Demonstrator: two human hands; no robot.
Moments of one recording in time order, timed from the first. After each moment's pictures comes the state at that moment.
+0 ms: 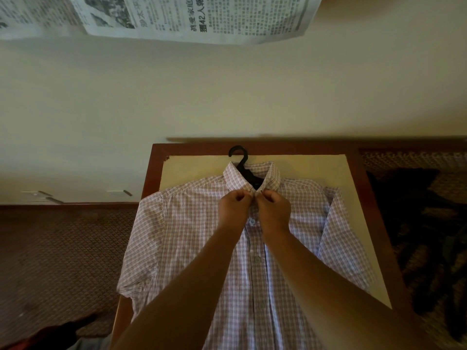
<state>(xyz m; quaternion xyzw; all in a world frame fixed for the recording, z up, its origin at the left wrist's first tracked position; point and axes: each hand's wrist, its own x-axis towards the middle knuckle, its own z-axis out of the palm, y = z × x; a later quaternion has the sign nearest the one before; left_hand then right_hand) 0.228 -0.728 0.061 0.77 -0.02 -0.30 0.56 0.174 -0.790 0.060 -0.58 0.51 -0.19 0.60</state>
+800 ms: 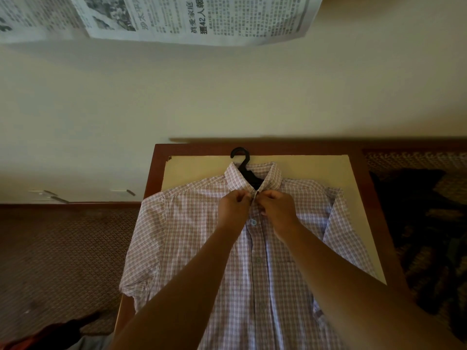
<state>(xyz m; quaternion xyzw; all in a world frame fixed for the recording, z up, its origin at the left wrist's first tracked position) 0.233 -0.725 0.057 0.80 -0.08 -0.30 0.51 0.167 -0.813 0.062 -0.62 0.46 -0.09 0.63</state>
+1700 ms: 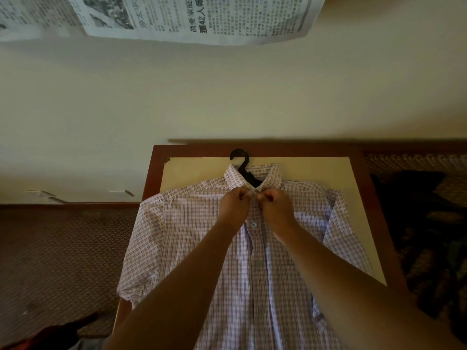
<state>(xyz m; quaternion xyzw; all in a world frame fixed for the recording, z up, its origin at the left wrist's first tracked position) 0.249 -0.736 0.053 0.83 -0.13 -0.31 0.45 0.176 -0.818 0.048 -0.70 0.43 -0.09 0.57</state>
